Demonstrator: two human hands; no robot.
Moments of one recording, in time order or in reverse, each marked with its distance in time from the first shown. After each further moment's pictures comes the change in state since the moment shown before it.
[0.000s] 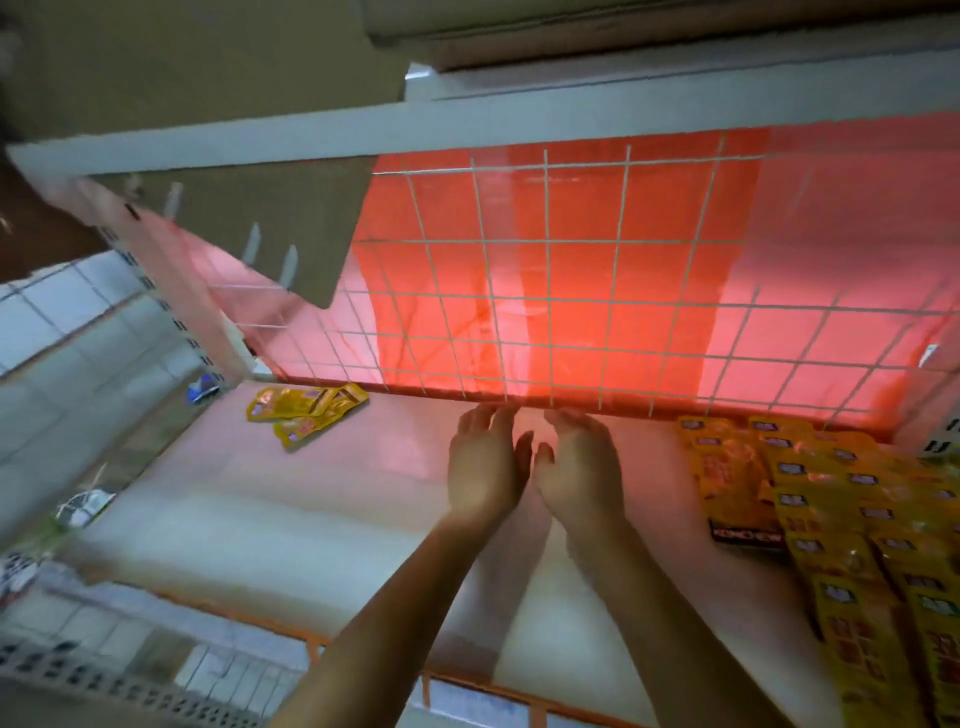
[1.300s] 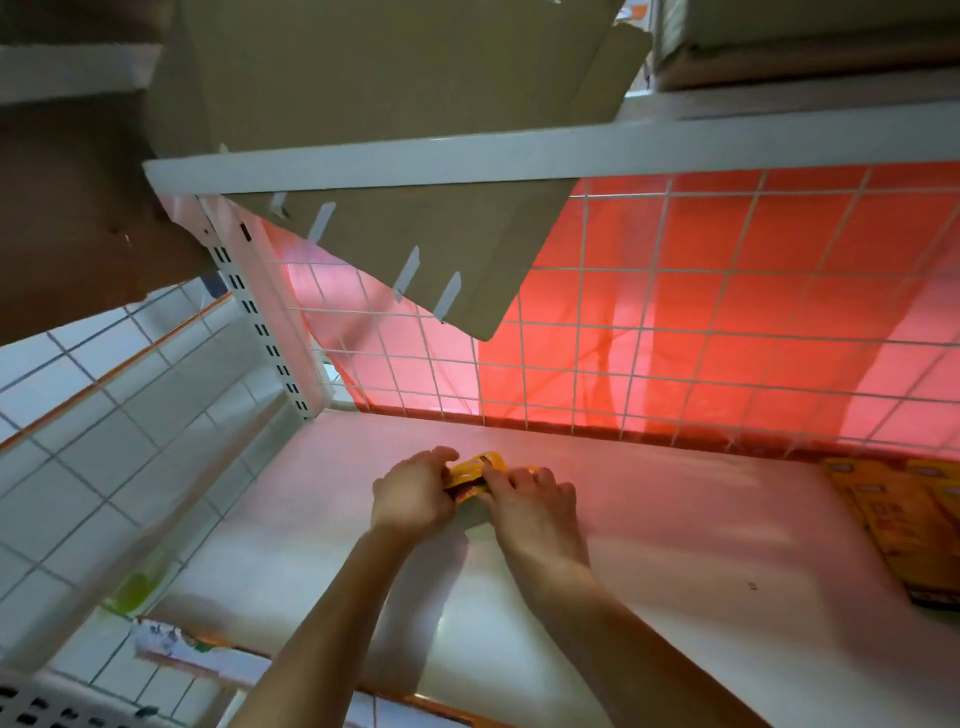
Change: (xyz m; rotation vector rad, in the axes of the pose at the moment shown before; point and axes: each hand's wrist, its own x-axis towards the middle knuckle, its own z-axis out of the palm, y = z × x) left_hand 0.022 -0.214 -0.091 0.105 -0.292 -0.233; right_hand 0.000 -0.133 0.141 -0.294 -0.211 -0.233
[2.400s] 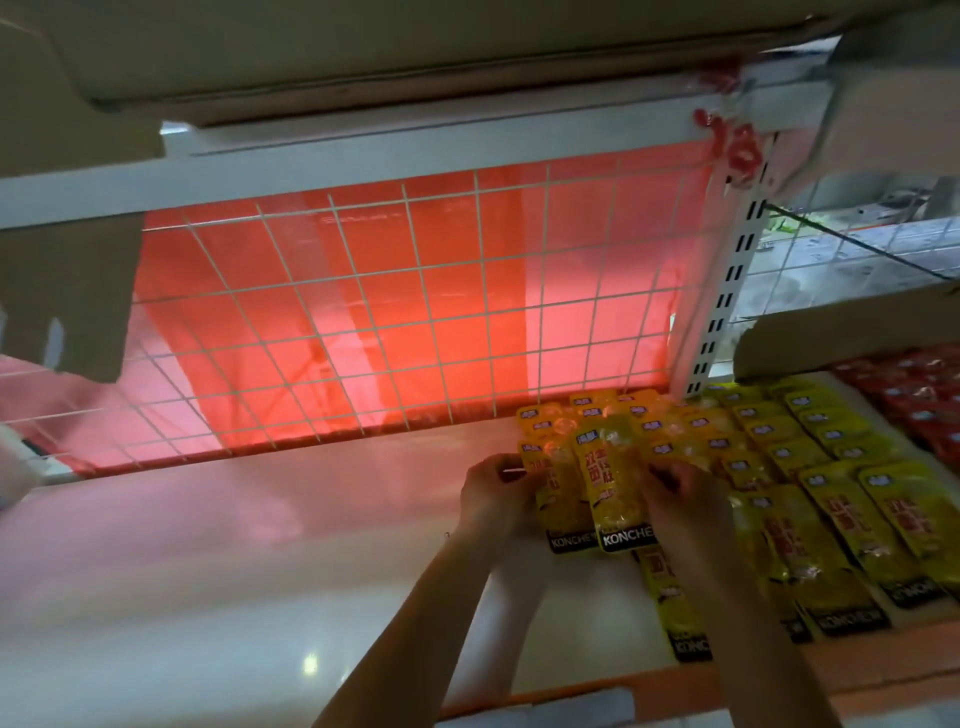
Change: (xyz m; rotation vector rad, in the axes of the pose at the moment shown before) left_hand -0.083 0.334 0.134 -1.114 -0.404 -0.100; right_hand -0.201 0.292 -0.161 0.744 0.503 0.826
